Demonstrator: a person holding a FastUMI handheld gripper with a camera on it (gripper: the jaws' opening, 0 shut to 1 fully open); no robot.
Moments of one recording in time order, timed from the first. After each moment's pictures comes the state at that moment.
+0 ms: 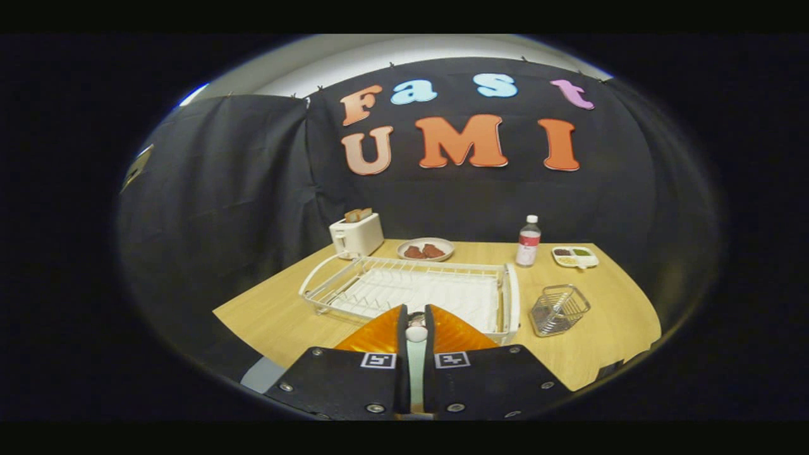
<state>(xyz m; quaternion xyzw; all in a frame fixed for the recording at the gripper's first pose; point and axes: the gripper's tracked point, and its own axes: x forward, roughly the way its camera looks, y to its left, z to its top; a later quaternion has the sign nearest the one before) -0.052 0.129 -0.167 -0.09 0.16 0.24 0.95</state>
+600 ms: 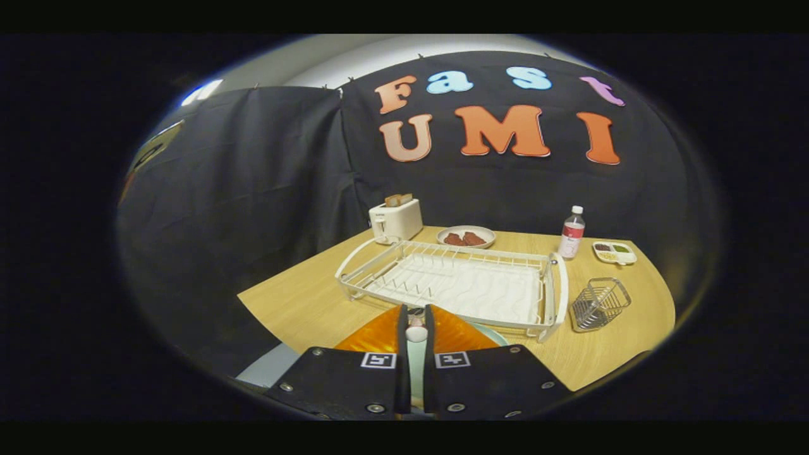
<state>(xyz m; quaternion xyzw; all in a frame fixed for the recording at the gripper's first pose) -0.077 0.153 -0.194 -0.11 0.19 0.31 0.92</state>
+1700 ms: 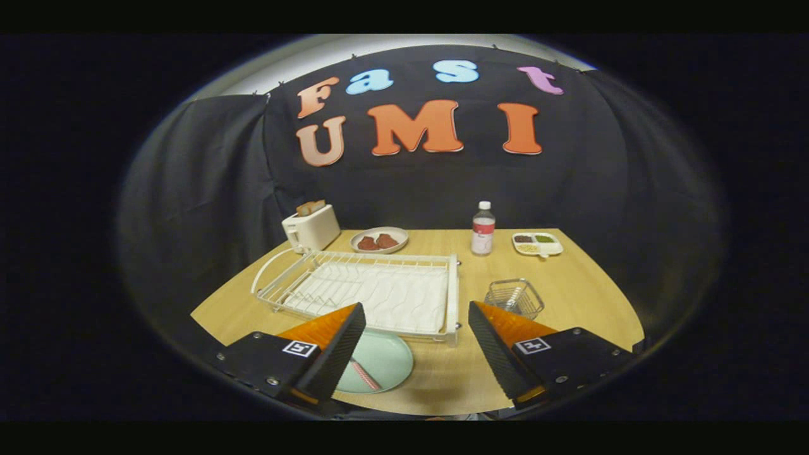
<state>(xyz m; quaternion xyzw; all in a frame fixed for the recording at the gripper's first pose) 0.008 0.035 -0.127 -0.08 0.18 0.14 0.97</state>
